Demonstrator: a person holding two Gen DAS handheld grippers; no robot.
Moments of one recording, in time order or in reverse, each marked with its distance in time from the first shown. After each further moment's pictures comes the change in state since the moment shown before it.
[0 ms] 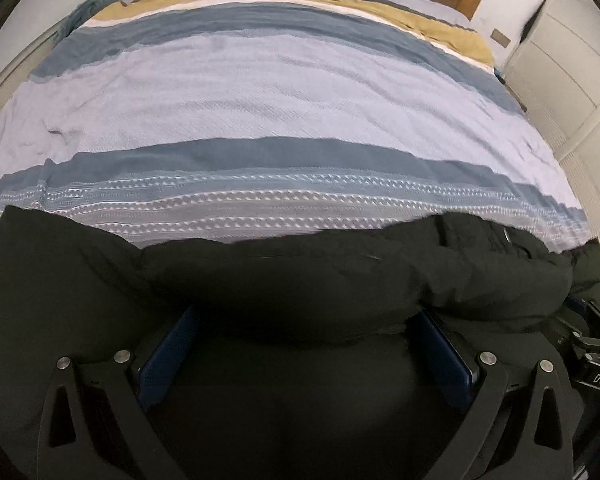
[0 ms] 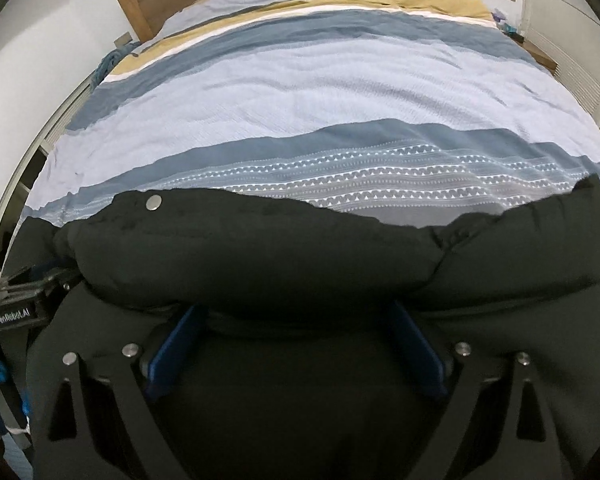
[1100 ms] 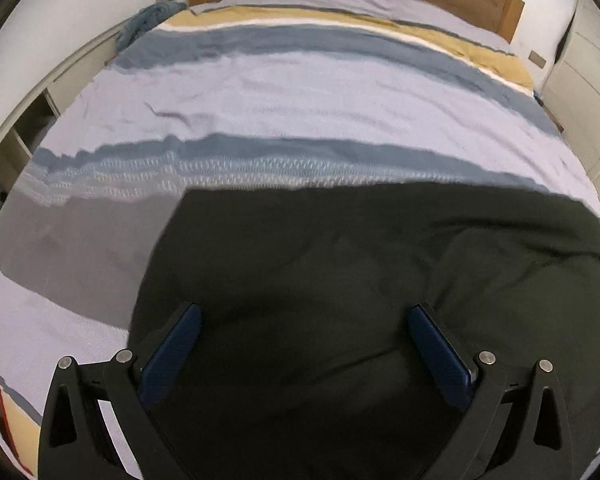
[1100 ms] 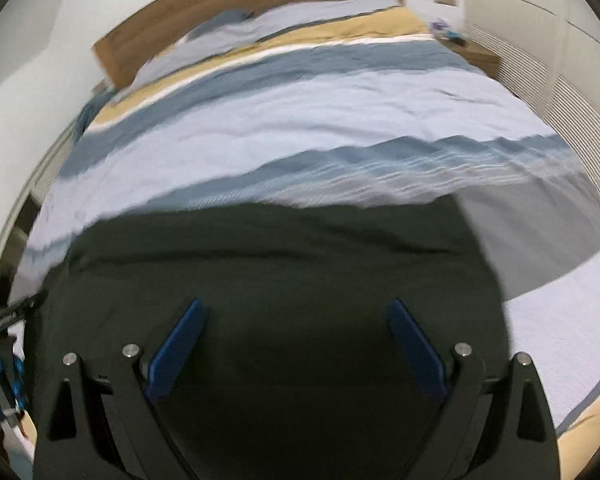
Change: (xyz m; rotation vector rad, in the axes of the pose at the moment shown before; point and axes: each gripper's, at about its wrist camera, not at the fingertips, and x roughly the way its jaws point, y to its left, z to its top) left arm -0.074 0.076 -0.059 -0.055 -0.064 0.177; right arm -0.090 -0.019 -0.045 0.088 -0.088 -0.085
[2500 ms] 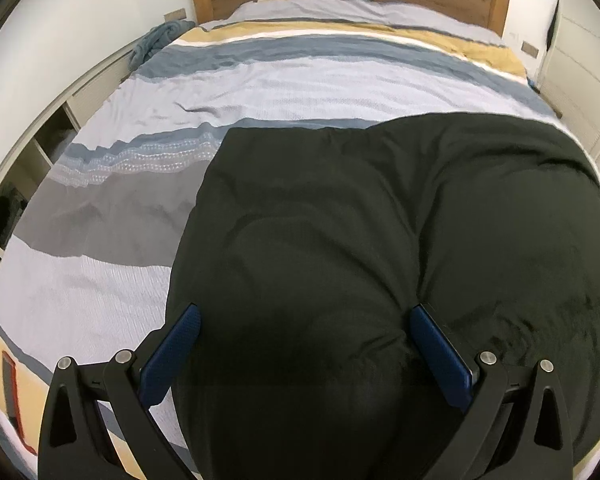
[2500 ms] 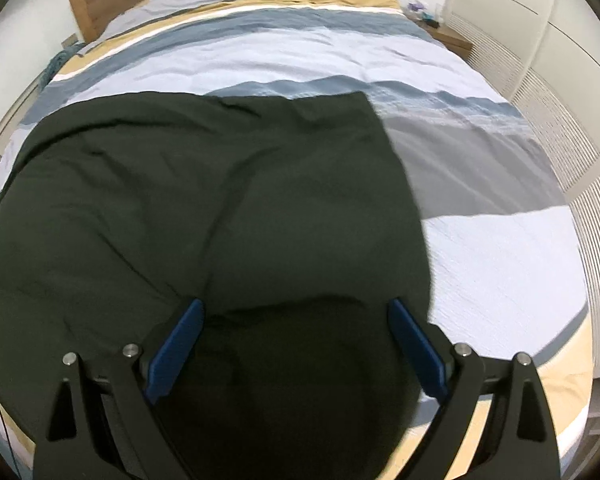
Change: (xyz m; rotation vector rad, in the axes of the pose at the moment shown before) left arm -0.050 0.010 -0.078 0.037 -0.076 0.049; right arm -0.034 -0.064 -0.067 -0.006 0.090 -0.194
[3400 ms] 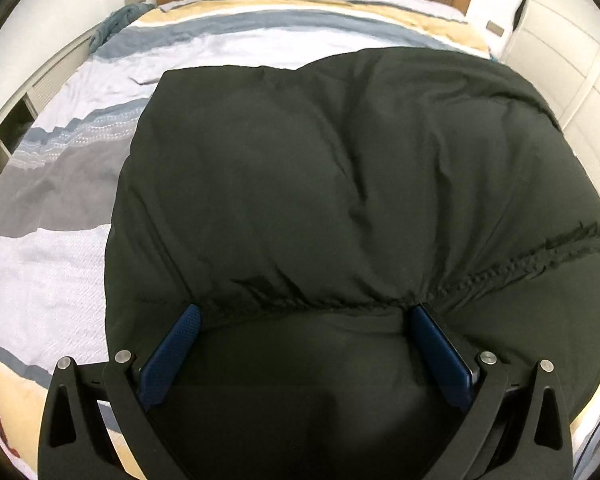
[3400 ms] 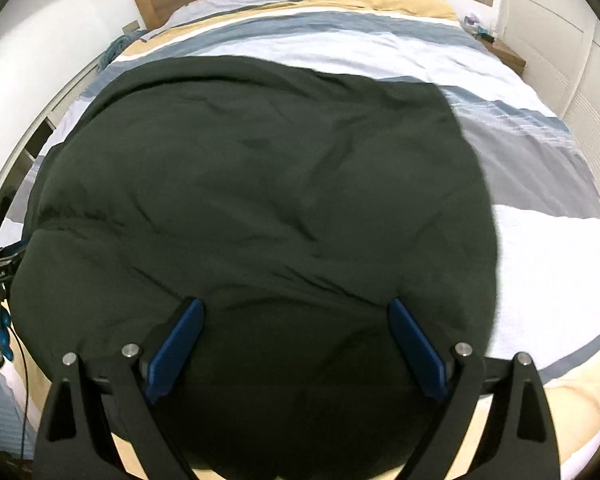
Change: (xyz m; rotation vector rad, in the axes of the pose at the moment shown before) left arm 0.012 -0.023 -0.027 0.068 0.100 -0.138; right arm -0.018 0.021 -0.043 -0.126 -0.020 0.182
